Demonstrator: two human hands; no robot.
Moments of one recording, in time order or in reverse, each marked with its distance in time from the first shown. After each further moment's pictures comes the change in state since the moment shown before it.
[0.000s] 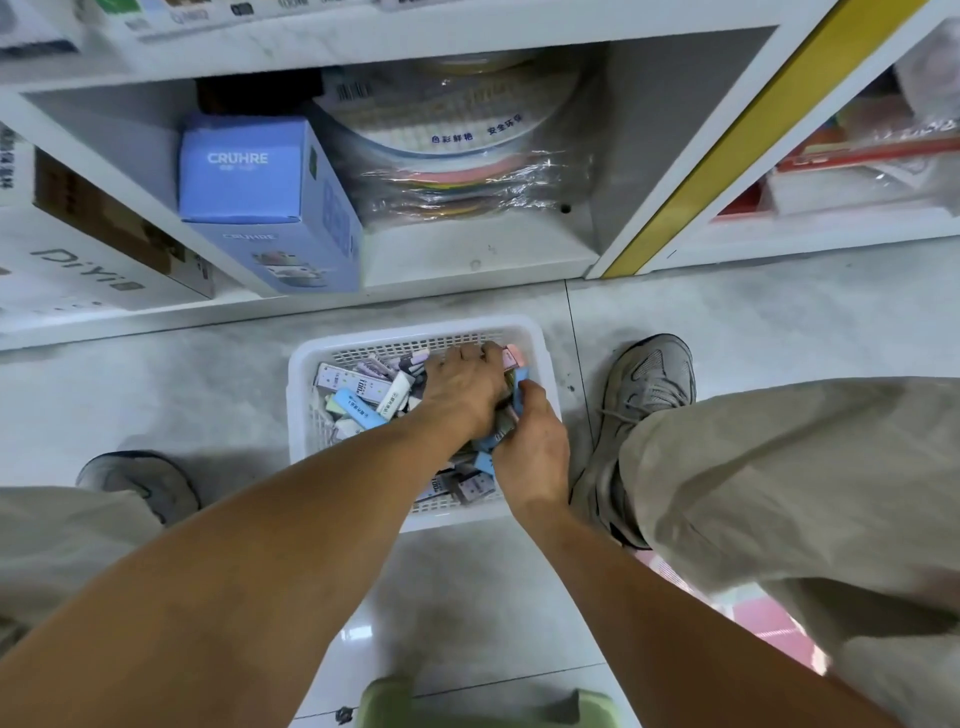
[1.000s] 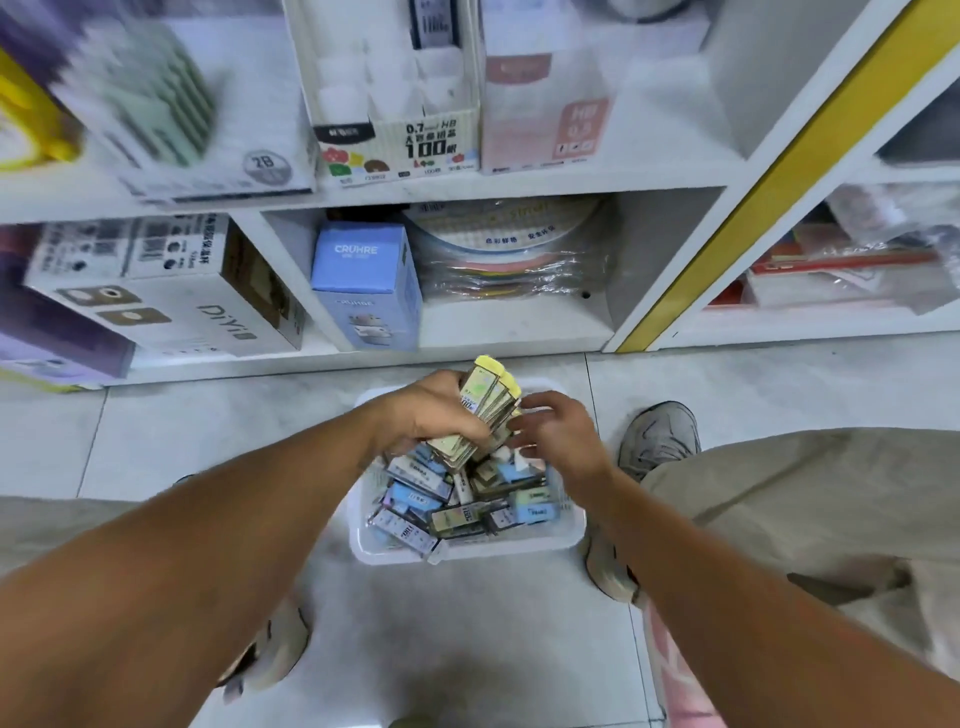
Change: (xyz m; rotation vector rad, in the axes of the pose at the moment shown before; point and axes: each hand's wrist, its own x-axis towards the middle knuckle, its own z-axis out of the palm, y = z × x) left_hand -0.089 -0.080 -0.075 -1.084 -0.105 0.050; right_hand 0.016 -0.062 -0.056 0.571 -0.332 0.120
